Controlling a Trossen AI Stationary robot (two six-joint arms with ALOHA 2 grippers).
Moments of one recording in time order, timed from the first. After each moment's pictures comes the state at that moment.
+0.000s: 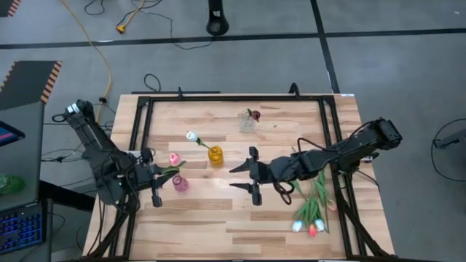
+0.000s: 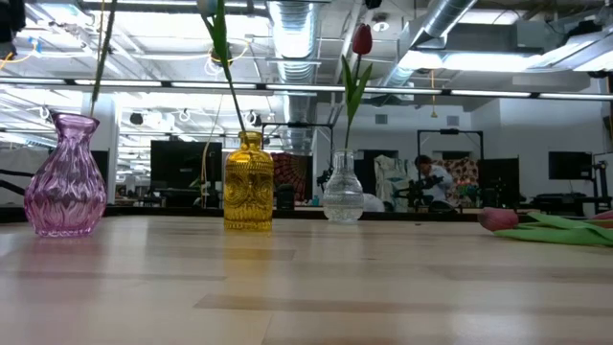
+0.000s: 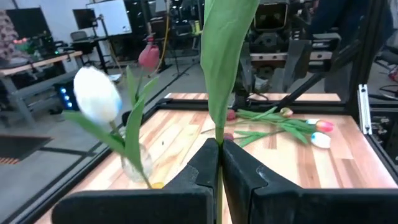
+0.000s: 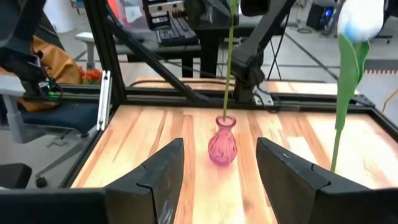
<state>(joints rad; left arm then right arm) -0.93 0.90 0.70 -0.13 -1.25 -0.24 0.33 1.51 1.10 0.16 0.29 0.06</state>
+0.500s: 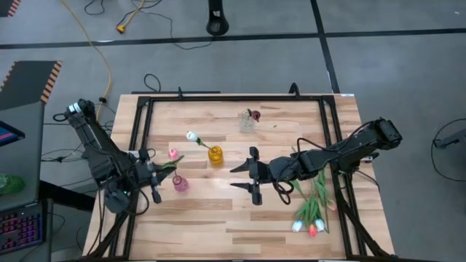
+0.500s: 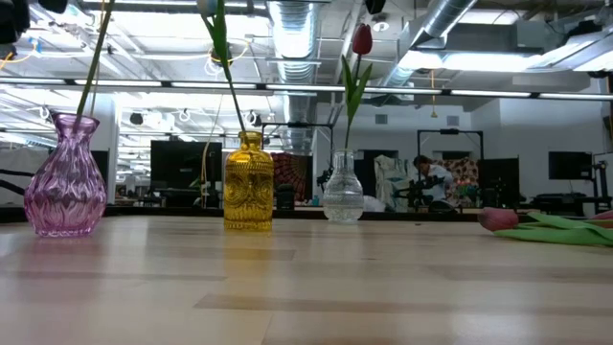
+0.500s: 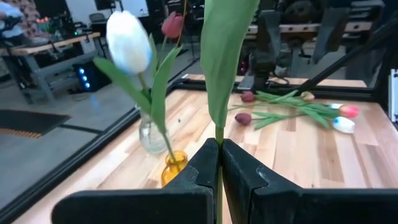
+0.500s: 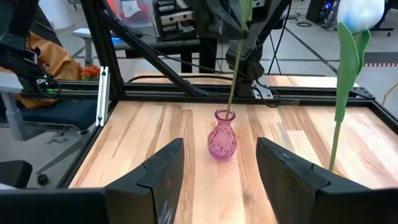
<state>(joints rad) -0.97 0.90 0.70 -0.49 -1.32 -0.62 0.33 1.51 1.10 0.14 0.29 0.08</state>
